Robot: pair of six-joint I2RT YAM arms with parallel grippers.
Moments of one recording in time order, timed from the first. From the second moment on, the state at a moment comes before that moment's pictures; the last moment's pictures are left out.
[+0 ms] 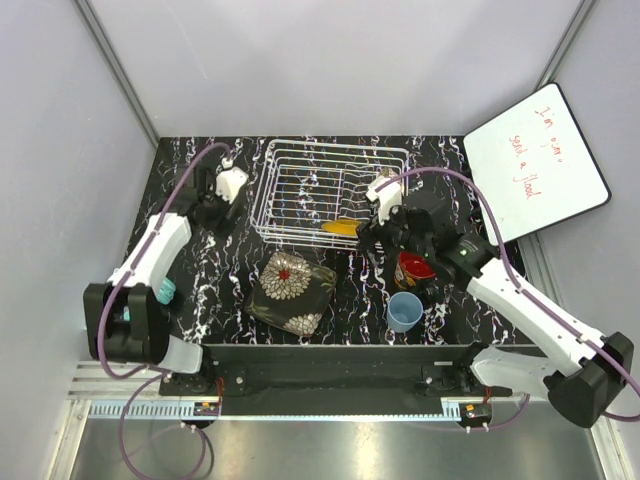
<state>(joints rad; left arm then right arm) -0.06 1.47 1.14 -0.53 0.10 0.53 0.68 1.14 1.05 -0.44 -0.03 -0.11</state>
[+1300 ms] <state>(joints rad) -0.21 1.38 0.67 -0.37 0.09 1.08 0.71 1.76 0.92 -0.02 -0.52 0.39</state>
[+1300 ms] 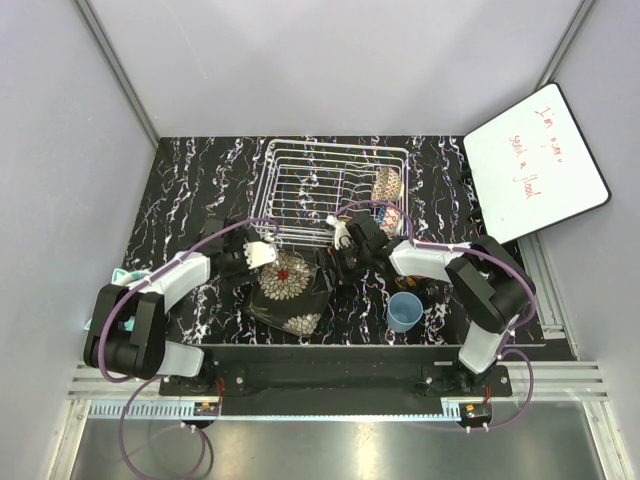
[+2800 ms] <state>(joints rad) -0.30 1.15 0.54 -0.56 0.12 1.03 0.71 1.68 0.89 -0.19 -0.48 0.38</state>
